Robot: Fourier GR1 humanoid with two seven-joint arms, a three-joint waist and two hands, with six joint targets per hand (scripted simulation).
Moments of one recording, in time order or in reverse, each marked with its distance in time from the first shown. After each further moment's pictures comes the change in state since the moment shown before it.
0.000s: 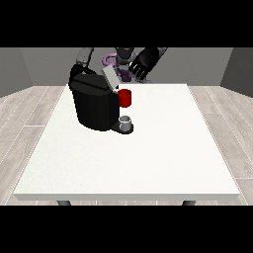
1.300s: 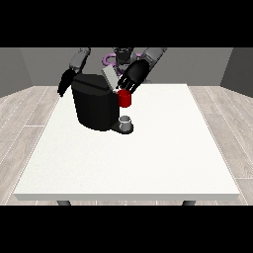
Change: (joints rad) left arm -0.155 0.046 0.024 0.070 -0.032 -0.011 -0.007; right arm -0.110 -0.052 -0.075 -0.024 -0.019 -0.004 0.022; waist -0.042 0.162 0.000
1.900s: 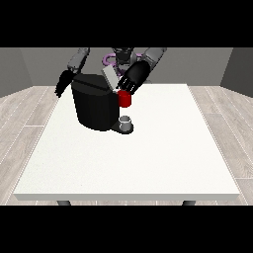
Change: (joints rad) left arm -0.015 0.022 0.010 0.016 -0.013 0.020 -0.030; right arm -0.002 -0.013 -0.019 0.000 -0.014 0.007 -0.013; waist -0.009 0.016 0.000
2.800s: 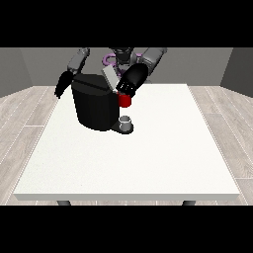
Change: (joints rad) left arm -0.006 0.030 -0.048 -0.012 -0.096 0.111 -0.059; right arm -0.018 0.000 0.001 -0.008 0.004 -0.006 -0.004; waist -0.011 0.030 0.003
